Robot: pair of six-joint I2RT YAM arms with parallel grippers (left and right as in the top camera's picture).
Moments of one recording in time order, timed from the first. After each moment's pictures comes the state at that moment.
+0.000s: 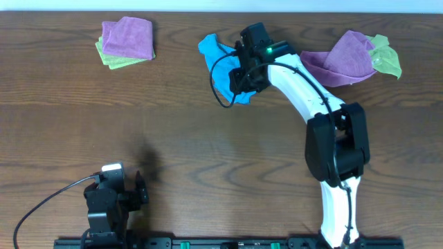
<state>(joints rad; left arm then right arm) 0.03 0.01 0.19 -0.83 -0.12 -0.04 0.39 2.23 1.82 -0.85 -0.20 0.15</state>
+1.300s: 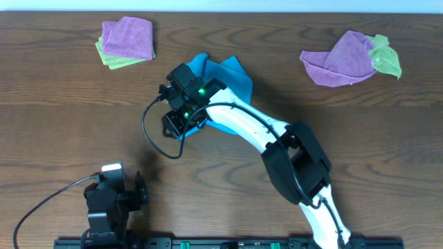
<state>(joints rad) 0.03 0.01 0.19 -0.82 -0.12 -0.05 0.77 2.26 1.82 -0.76 -0.48 0.17</state>
